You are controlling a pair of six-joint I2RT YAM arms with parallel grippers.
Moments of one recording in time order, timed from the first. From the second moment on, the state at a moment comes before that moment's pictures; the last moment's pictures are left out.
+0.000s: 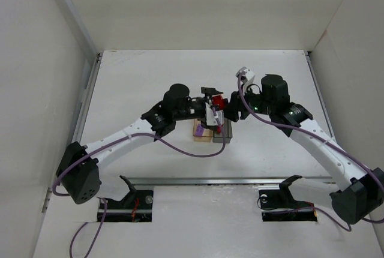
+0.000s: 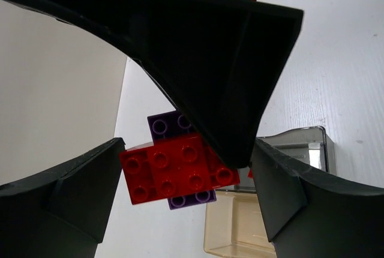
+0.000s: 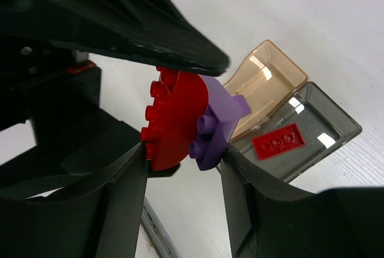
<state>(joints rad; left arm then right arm) -0.81 1.34 0.99 0.12 0.53 0.83 0.48 1.15 1.03 -0.33 -0.53 0.15</state>
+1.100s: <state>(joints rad) -0.80 1.32 0.99 0.07 0.48 0.71 0.46 1.10 1.03 -0.36 -0.53 0.04</state>
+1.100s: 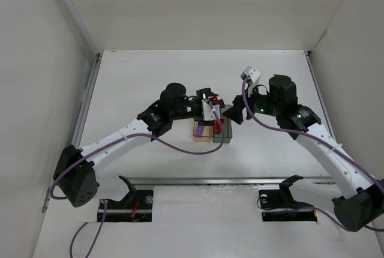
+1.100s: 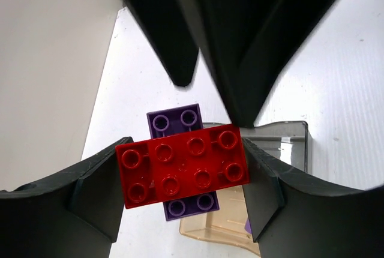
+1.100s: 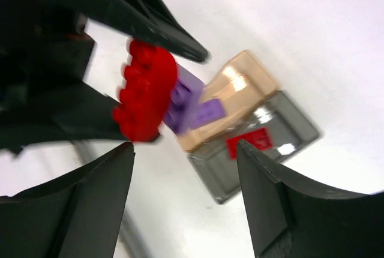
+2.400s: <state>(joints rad) -0.75 1.29 1.09 -0.09 0.80 0.57 0.52 1.01 0.95 -0.23 -0.75 -0.57</state>
